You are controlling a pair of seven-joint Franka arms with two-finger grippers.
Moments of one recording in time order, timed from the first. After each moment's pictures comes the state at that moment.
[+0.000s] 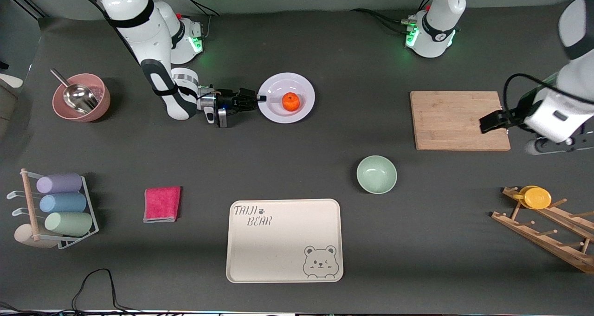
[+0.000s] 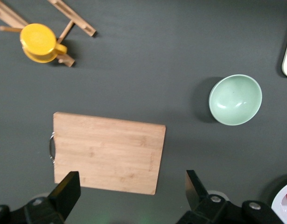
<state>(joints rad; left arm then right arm) -0.03 0.04 -0.02 -1.67 -0.01 1.60 -0.17 0.46 0.51 -0.05 -2.61 1.94 1.81 -1.52</state>
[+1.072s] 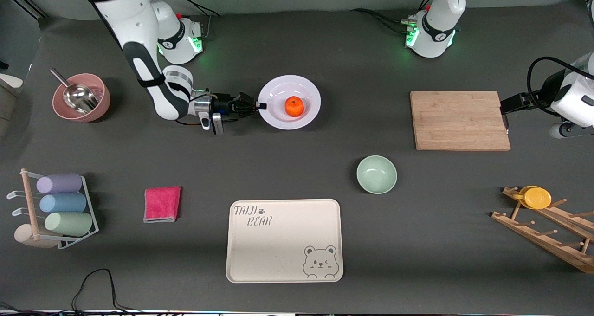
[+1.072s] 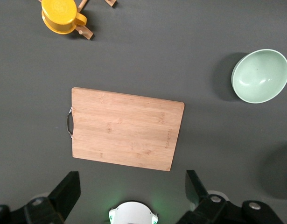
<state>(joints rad) -0.05 0.01 0.04 -1.68 0.02 1.49 -0.14 0.43 0.30 -0.05 -2.56 1.87 1.88 -1.34</state>
